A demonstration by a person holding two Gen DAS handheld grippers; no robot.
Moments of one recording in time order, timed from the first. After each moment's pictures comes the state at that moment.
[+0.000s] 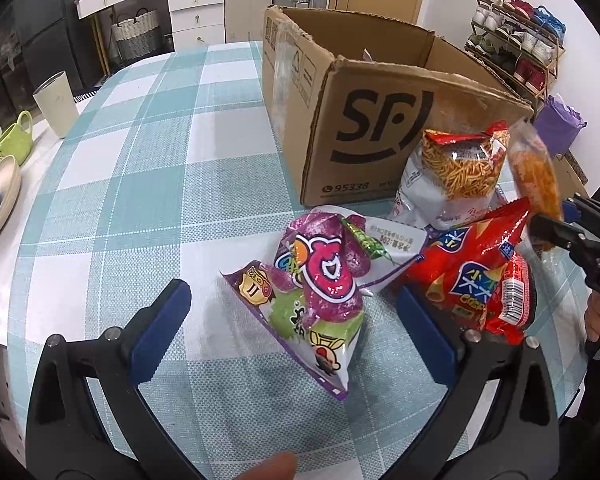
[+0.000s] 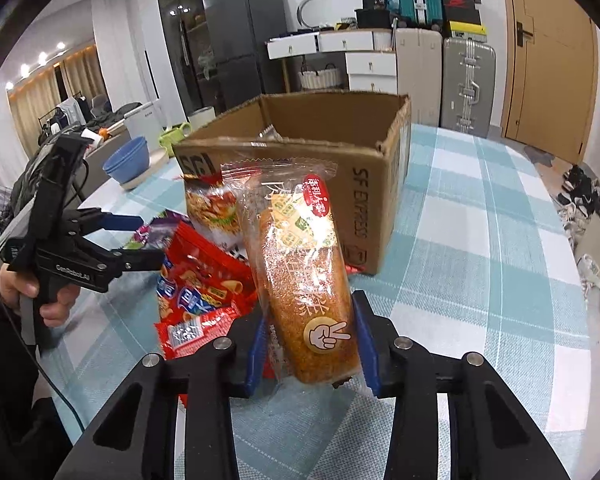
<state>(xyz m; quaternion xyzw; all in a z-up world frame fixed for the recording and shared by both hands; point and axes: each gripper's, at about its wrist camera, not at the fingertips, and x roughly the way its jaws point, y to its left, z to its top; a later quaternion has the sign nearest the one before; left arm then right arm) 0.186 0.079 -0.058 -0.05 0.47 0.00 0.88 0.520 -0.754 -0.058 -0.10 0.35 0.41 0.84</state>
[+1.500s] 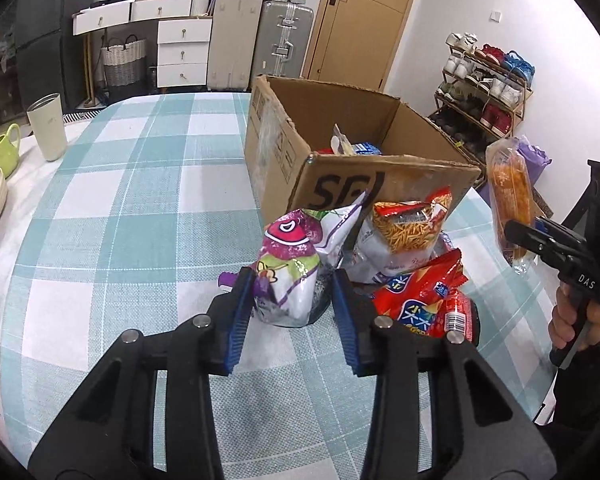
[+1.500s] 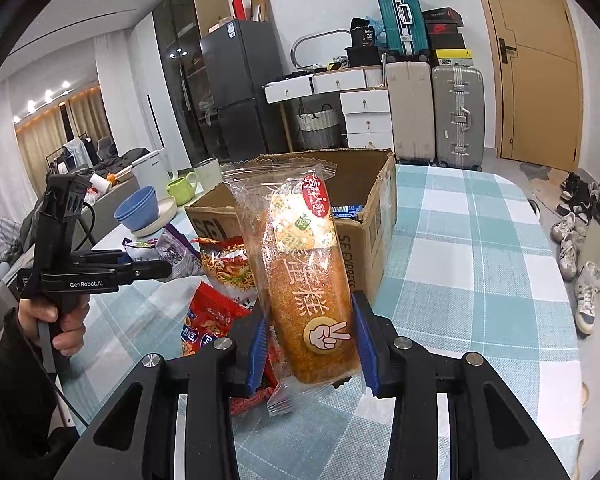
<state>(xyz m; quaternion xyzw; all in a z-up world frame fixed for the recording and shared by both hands) 0.160 0.090 -0.017 -0.10 0.39 -0.05 0.92 0.512 -0.777 -0.027 -0.04 0.30 0.42 0.86</state>
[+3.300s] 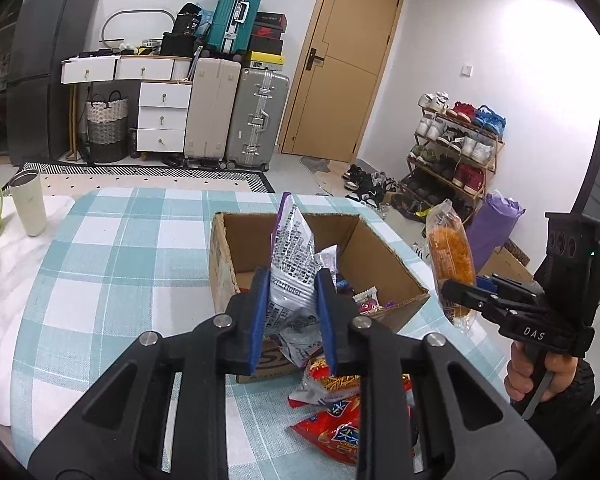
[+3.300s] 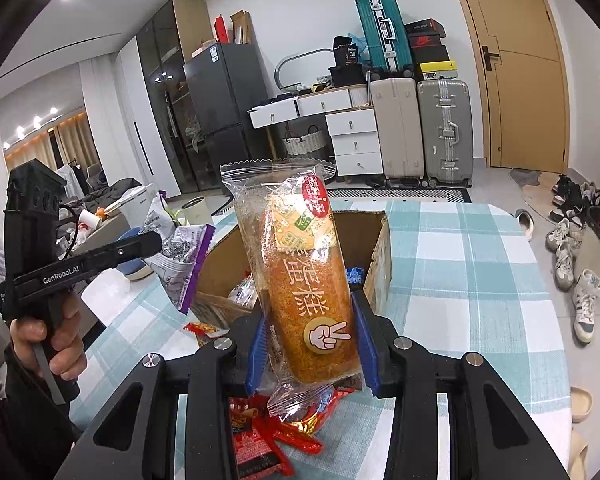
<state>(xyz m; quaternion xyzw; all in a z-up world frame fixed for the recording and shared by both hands) 0.190 0.072 0.083 -0.11 0.25 -0.08 0.96 0.543 -0.753 0.025 0.00 0.28 0.39 0.88</state>
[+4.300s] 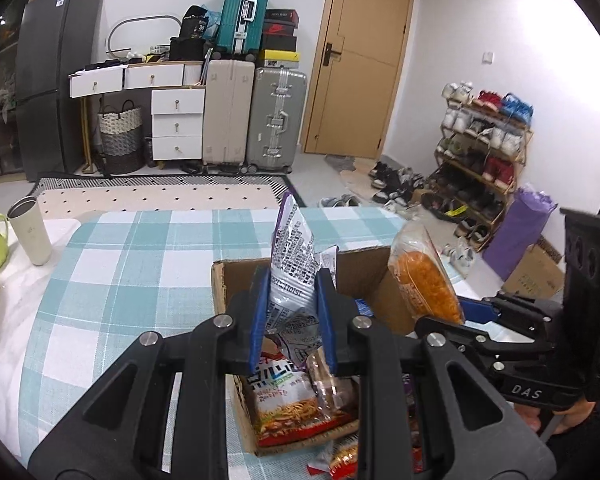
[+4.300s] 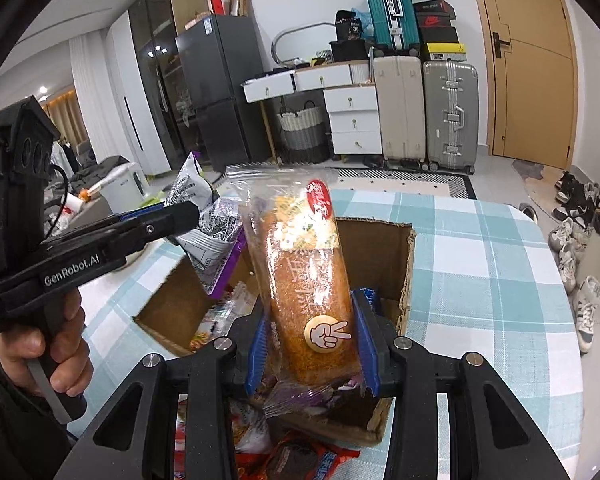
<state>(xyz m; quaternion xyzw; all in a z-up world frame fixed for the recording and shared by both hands) 0.286 0.055 0.083 -0.07 0.27 -0.03 0.96 0.605 -0.684 0.016 -0.04 0.32 0.38 0.87</state>
